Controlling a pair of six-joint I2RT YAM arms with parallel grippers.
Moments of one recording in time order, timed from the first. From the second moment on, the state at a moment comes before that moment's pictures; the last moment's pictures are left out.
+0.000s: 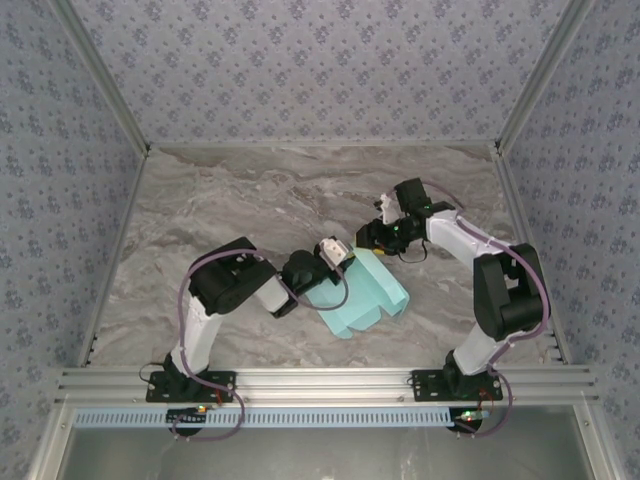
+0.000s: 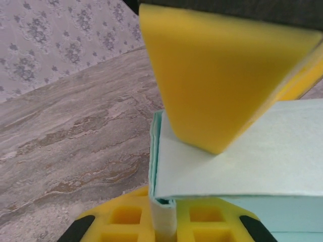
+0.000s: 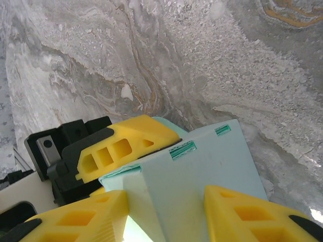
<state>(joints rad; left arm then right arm) -0.88 2.14 0.74 1.30 0.02 0.10 0.31 1.65 1.08 -0.56 -0.62 0.36</state>
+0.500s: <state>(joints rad) -0.93 2.16 0.77 1.30 -0.15 0.10 0.32 1.56 0.95 -0.36 -0.54 0.49</state>
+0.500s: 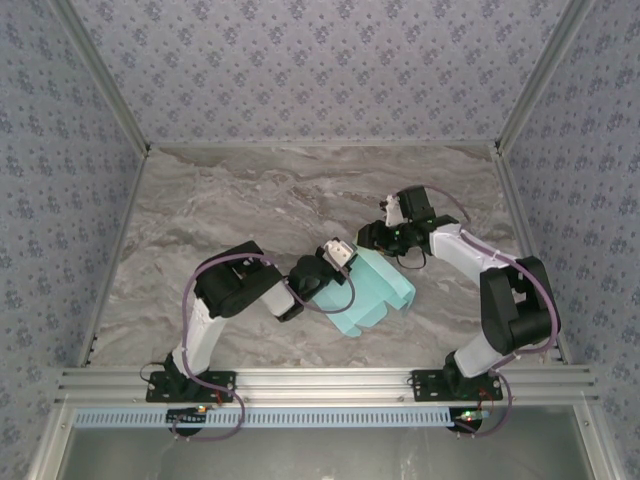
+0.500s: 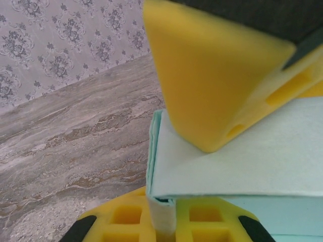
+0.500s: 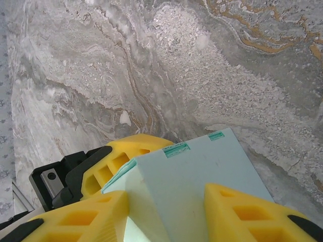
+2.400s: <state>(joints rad) -0.82 2.03 0.63 1.24 -0.33 -0.14 0.29 0.69 0.61 -0.32 -0.25 0.34</state>
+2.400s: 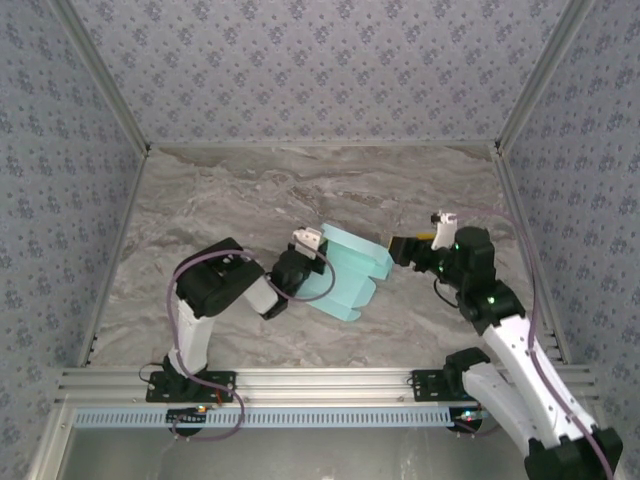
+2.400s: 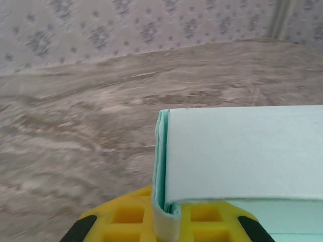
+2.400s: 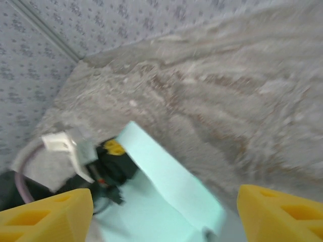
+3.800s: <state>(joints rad) -0.50 1.40 0.68 0.27 0.34 -0.44 0.58 0.75 0.45 0.04 -0.33 -0.49</state>
